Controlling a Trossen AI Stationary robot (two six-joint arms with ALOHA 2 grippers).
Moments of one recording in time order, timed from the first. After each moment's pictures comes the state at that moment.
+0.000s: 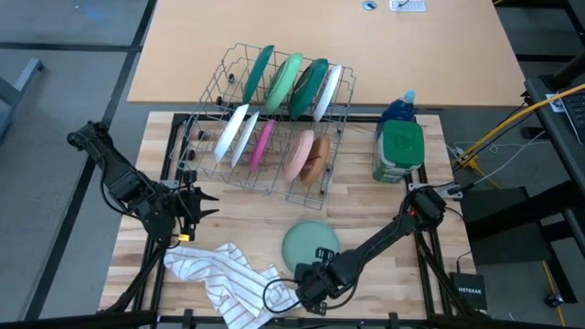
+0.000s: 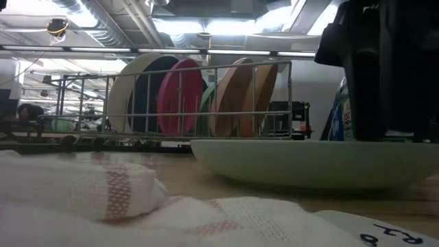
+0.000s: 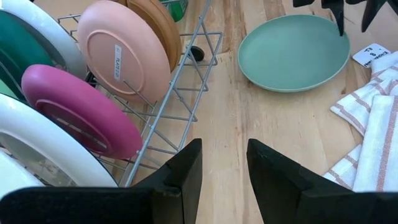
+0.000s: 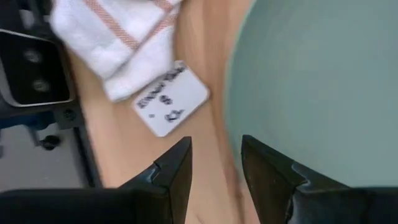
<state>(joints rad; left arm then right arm) -0.75 0.94 0.99 -0.96 -0.78 -0.39 0.62 2.16 1.72 -0.84 0.05 0.82</state>
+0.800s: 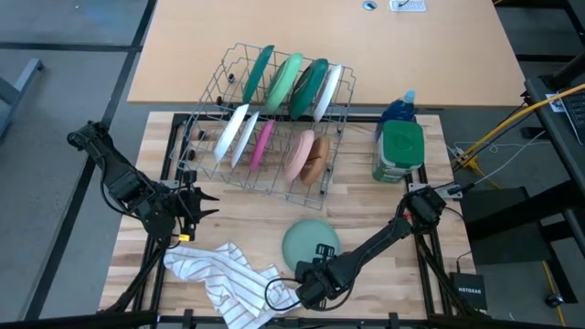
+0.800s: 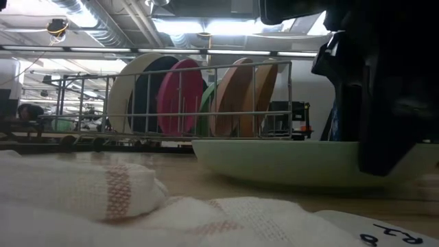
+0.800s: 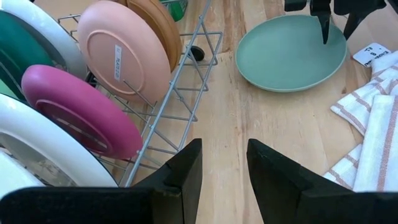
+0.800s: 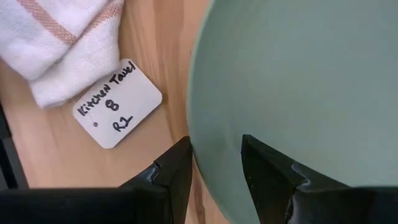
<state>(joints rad) -0.75 0.94 0.99 -0.96 -0.79 -0.39 0.62 2.20 1.72 -0.89 0.15 0.80</state>
